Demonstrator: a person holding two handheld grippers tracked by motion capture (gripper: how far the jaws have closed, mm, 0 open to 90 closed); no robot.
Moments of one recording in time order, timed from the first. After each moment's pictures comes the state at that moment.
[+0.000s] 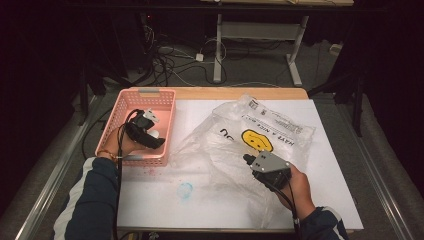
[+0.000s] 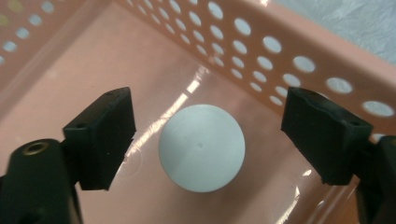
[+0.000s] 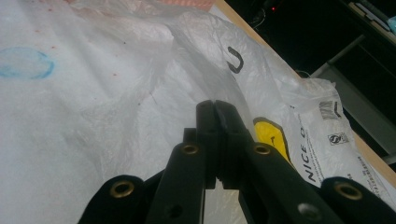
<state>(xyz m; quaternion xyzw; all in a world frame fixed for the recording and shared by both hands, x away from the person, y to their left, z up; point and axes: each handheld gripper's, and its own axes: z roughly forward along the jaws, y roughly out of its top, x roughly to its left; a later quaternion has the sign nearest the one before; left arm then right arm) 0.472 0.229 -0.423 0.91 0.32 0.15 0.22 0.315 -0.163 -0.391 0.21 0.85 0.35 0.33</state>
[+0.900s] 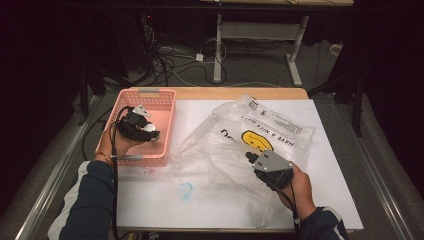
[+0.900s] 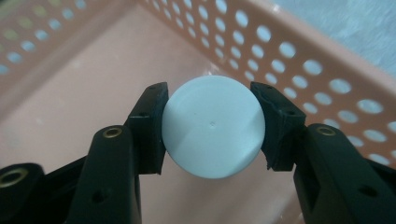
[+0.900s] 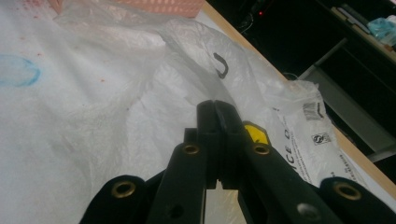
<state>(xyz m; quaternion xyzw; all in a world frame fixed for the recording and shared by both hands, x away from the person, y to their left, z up) 0.462 0.249 -0.405 0.88 0.34 0.16 0.28 0.314 -0.166 -0.387 0.22 0.84 0.36 0.35</state>
